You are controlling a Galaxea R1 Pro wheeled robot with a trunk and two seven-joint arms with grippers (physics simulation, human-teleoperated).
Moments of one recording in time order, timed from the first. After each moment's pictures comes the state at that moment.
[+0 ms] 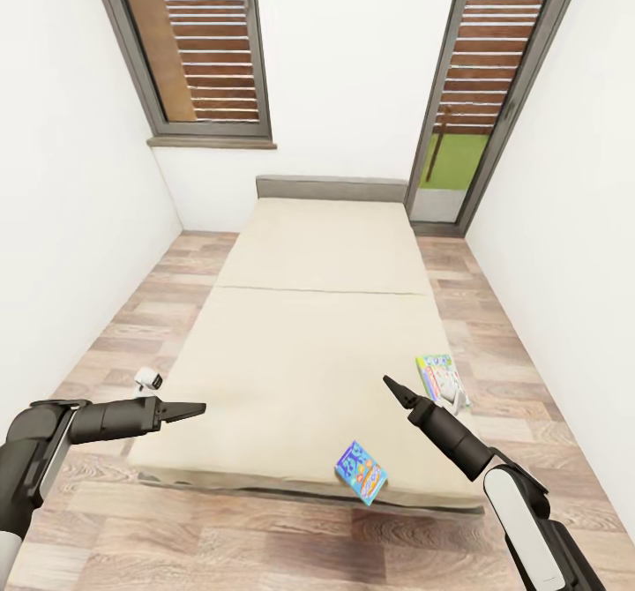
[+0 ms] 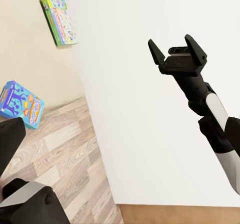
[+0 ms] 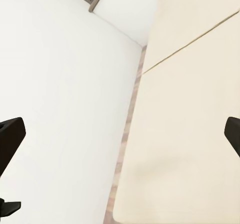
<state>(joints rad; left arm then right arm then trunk) -0.53 0.34 0.19 -1.15 0.02 1.01 -1.57 -0.25 -0.10 -0.01 -1.42 -0.84 0.39 0.48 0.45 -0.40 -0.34</state>
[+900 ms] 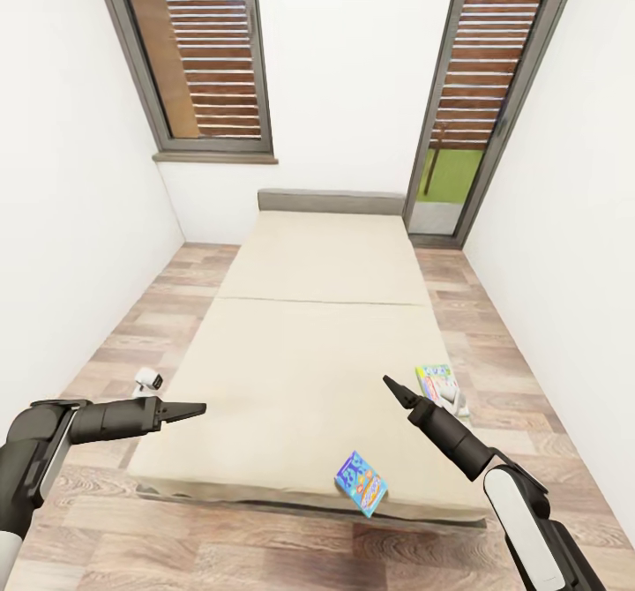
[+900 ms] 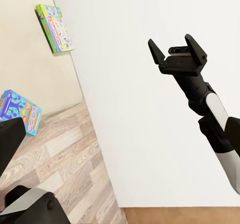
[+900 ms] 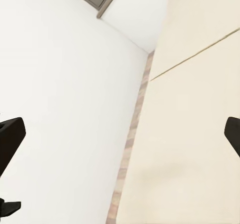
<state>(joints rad) -0.53 0.34 0.19 -1.15 0.02 1.01 -1.57 -0.25 -0.10 -0.01 -1.42 -0.84 0.39 0.48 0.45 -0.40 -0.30</state>
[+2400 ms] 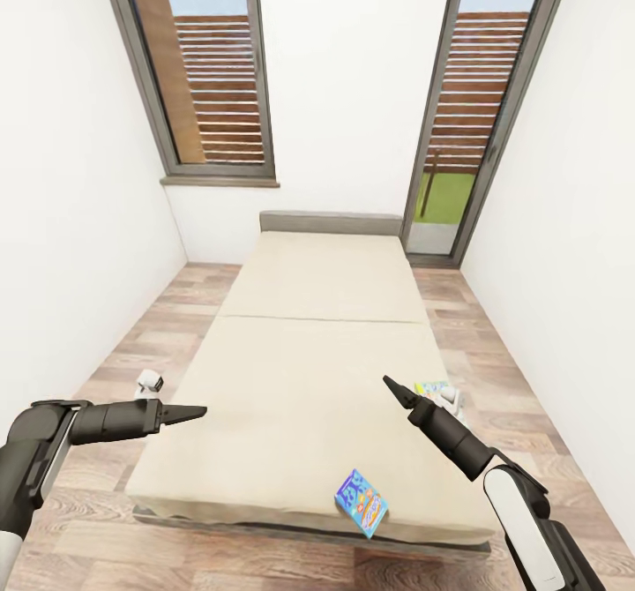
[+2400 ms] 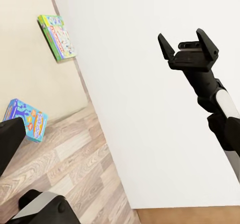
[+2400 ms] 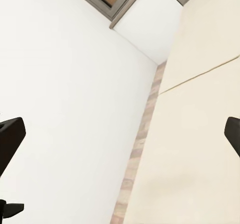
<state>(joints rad) -0.53 0.34 0.19 -1.15 -0.02 1.01 -1.57 -0.25 -0.10 -0.01 -1.42 -0.83 0.39 0.48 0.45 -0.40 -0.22</state>
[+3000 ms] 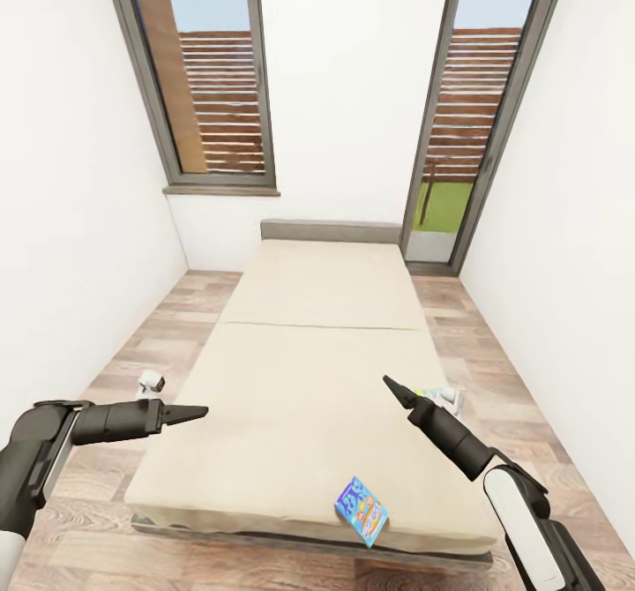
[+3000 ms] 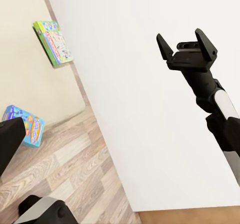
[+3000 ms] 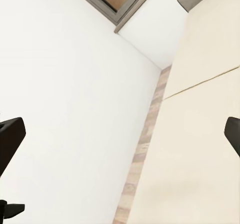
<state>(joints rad) -0.53 0.33 0.19 -1.15 -0.02 1.01 -1.57 -0.25 -0.10 -0.01 -1.42 -0.84 0.39 0.48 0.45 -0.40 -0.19</state>
